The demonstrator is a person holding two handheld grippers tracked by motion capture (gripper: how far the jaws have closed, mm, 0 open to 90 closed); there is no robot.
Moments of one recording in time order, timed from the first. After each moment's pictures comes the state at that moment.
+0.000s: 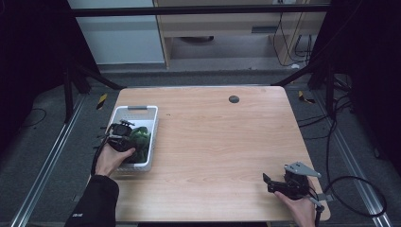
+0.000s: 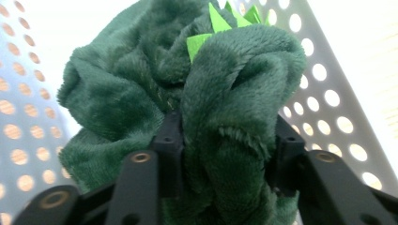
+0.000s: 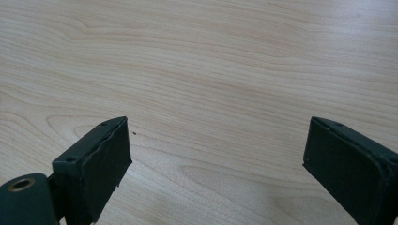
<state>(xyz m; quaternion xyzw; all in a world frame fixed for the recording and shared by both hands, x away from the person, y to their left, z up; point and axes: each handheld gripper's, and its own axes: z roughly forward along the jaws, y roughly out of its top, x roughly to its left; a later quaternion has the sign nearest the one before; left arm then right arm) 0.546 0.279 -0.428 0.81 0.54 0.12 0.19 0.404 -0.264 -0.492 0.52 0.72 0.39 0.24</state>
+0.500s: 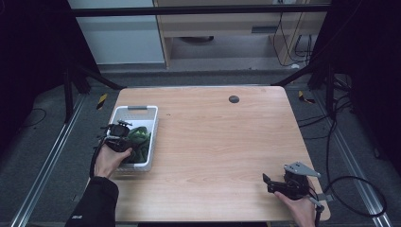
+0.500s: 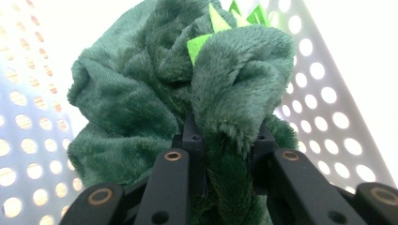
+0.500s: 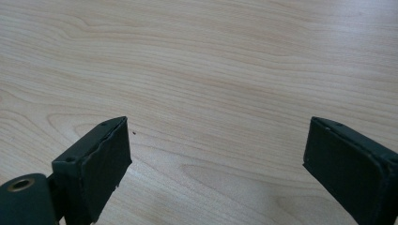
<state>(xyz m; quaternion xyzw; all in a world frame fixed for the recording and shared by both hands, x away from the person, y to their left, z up) 0.539 0.284 -0.422 0.80 0.55 0.12 0.21 0.404 -0.263 -0.492 0.52 0.72 0.39 0.24</state>
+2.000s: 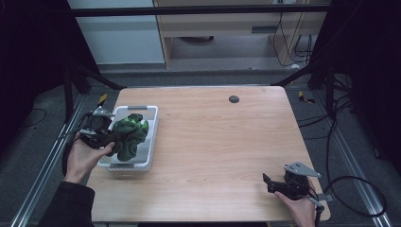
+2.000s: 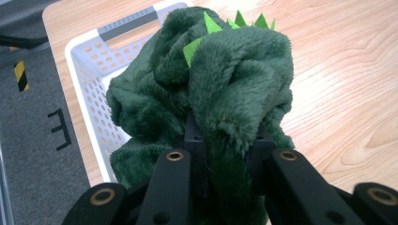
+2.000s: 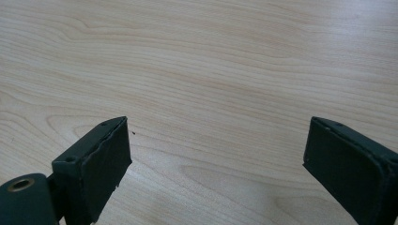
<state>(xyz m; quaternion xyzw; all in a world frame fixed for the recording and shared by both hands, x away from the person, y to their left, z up) 0.487 0.289 -0.318 0.82 0.47 0.19 0.27 0.403 -0.263 -0.492 0.52 0.72 0.39 0.25</state>
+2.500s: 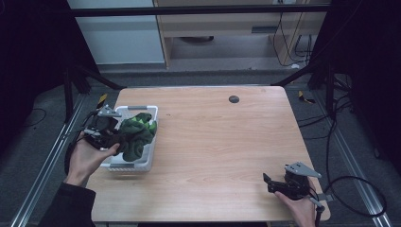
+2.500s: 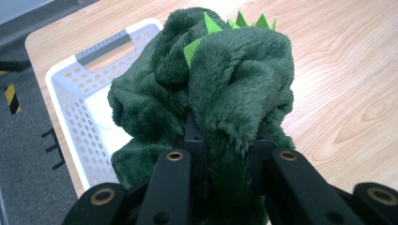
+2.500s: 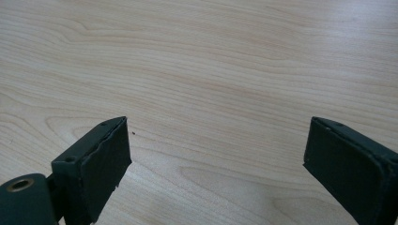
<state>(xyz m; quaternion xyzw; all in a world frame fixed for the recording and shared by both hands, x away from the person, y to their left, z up) 0.475 0.265 -0.300 0.84 0.43 0.19 0.28 0.403 -0.264 -0.492 0.52 0.72 0.39 0.25</state>
